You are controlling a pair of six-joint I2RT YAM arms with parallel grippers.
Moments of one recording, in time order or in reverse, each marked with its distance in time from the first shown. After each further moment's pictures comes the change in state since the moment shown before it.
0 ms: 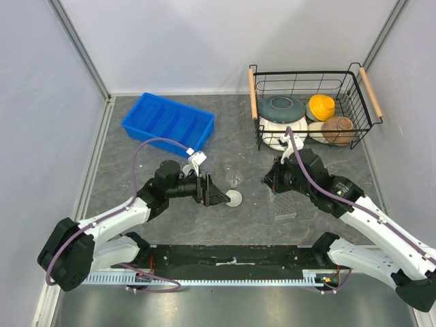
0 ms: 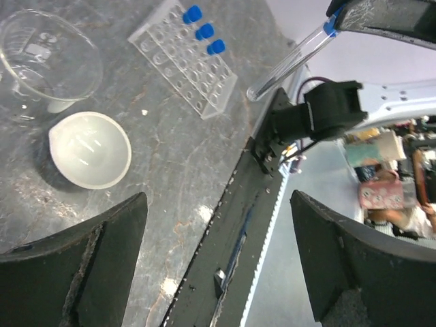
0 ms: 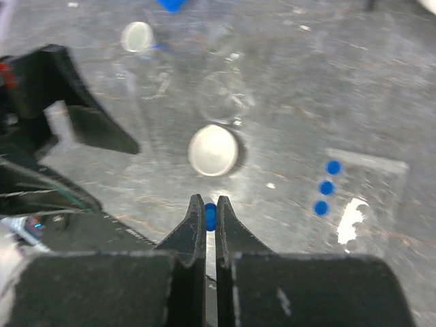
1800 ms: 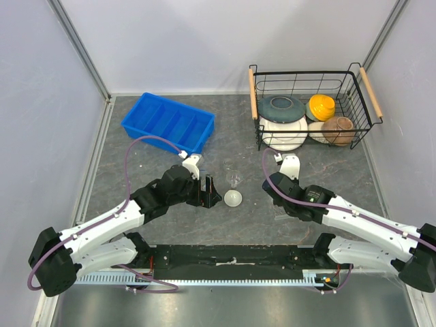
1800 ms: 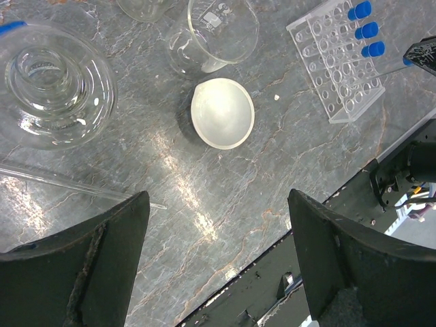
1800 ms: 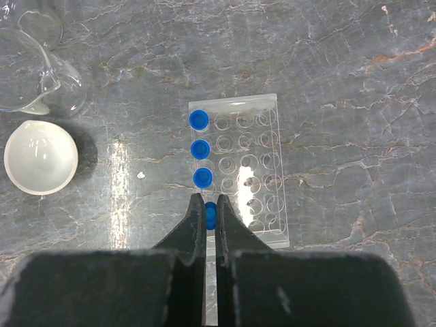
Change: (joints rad) left arm -0.190 -0.117 0.164 -0.595 -0.642 0.097; right arm 0.211 0.105 -0.174 -0.154 0.615 0.214
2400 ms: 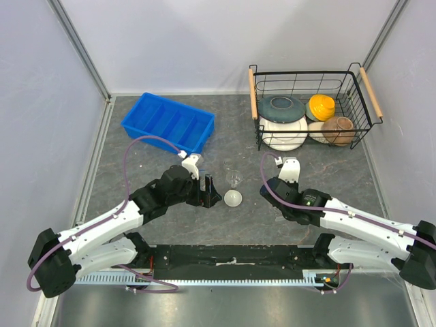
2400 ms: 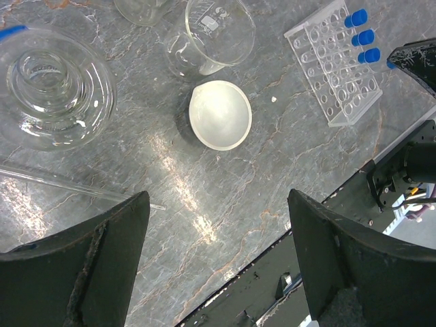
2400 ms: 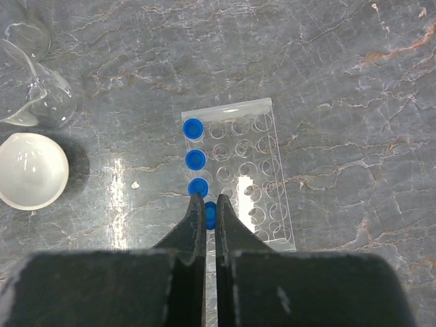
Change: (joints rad) left arm 0.000 -0.012 0.000 0.000 -0.001 0.000; right arm 0.044 0.009 -0.048 0.037 0.087 0.067
